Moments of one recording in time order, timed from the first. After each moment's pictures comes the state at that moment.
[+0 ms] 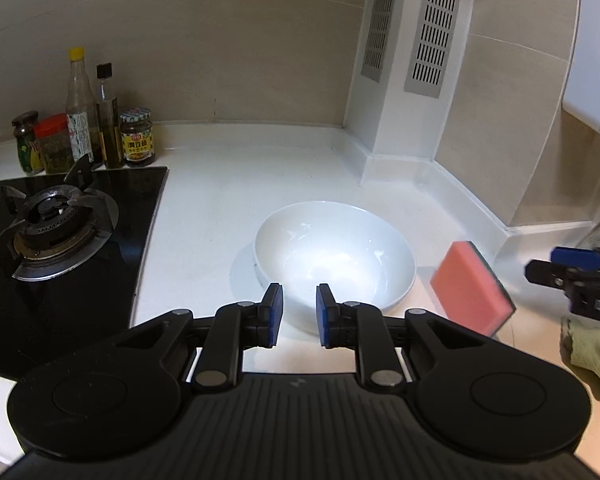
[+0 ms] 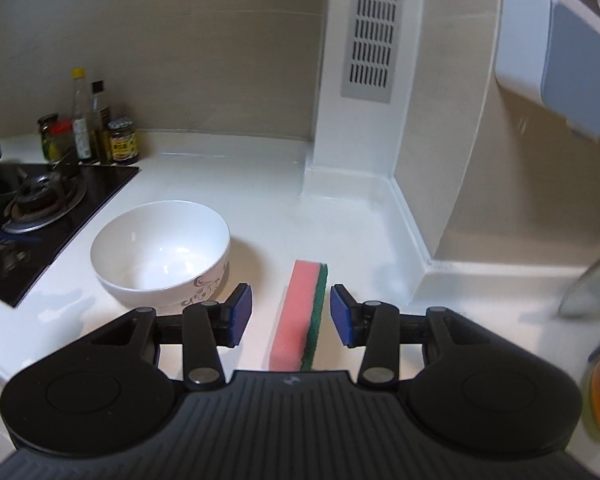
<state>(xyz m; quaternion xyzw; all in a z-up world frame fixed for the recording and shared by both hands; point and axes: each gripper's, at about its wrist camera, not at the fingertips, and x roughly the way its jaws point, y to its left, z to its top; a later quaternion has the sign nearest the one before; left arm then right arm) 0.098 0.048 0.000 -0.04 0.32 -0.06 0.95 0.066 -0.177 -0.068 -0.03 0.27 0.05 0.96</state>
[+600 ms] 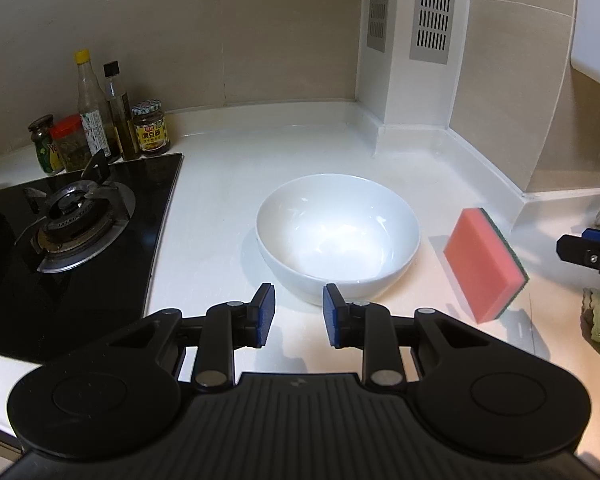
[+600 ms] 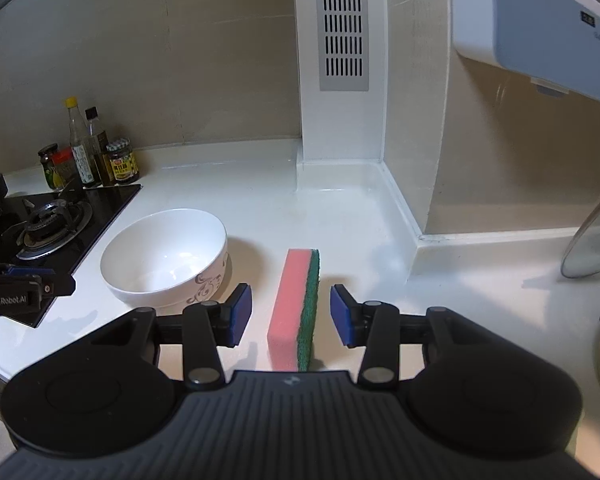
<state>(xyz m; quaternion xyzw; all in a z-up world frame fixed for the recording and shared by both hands) 0.082 0.033 -0.001 0.00 0.36 -0.04 0.93 0.039 -0.201 -0.074 0.05 0.26 0.04 0.96</state>
